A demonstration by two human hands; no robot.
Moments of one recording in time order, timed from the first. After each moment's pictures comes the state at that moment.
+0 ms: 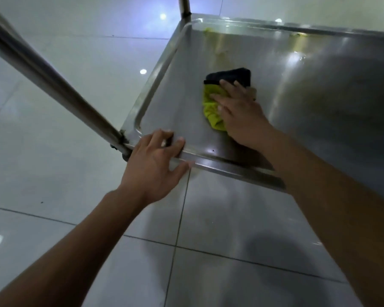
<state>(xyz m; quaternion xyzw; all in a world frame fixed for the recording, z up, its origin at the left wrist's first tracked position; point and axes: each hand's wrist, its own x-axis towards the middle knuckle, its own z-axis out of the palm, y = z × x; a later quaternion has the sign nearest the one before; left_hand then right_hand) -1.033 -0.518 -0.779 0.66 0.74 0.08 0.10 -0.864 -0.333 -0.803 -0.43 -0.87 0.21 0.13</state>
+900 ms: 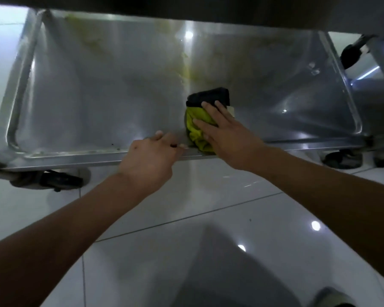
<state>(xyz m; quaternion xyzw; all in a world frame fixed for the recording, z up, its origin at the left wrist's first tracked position) -0.798 -0.476 -0.764 0.85 0.52 -0.04 0.03 -0.577 -0.427 -0.773 -0.48 -0.87 0.08 -0.07</state>
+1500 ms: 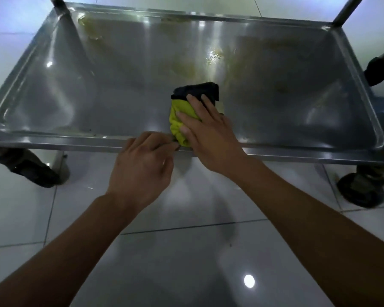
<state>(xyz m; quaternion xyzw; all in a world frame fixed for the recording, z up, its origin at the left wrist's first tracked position) -0.723 -0.491 -0.795 0.77 0.59 0.24 -0.01 -0.552 -0.406 -0.795 -0.48 -0.86 0.12 0.10</state>
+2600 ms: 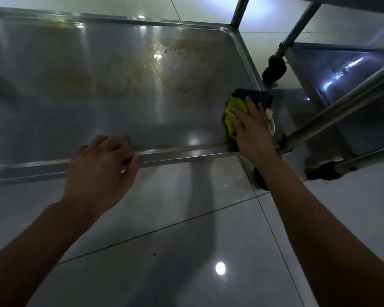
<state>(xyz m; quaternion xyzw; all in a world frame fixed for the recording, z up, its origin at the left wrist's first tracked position) -0.600 -0.449 -0.795 0.79 0.58 0.21 0.00 -0.266 -0.380 -0.794 -0.73 -0.66 0.09 0.17</state>
